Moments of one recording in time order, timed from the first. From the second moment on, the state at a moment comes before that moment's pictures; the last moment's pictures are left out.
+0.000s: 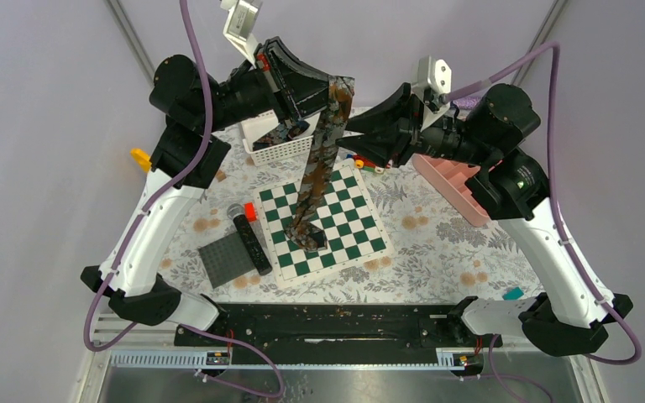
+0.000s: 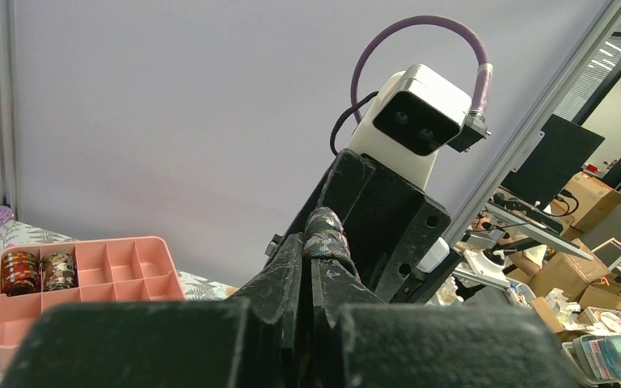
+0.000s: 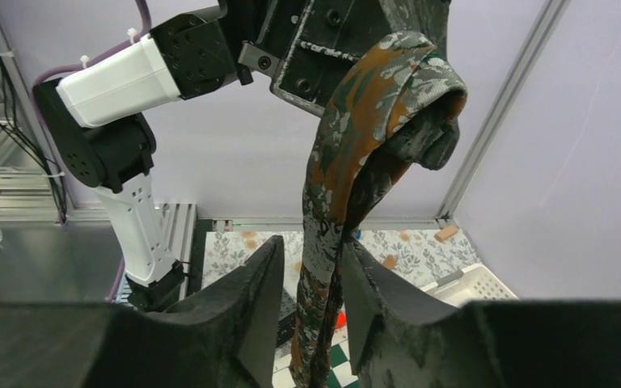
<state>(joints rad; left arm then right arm) -0.63 1.44 2.00 -0.07 0.75 -0.73 0.68 1.26 1.79 -0.31 -0.73 -0.01</state>
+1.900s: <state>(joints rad) -0.66 1.37 1.78 0.11 0.76 -0.75 0.68 1.31 1.93 -0.31 -0.77 0.03</state>
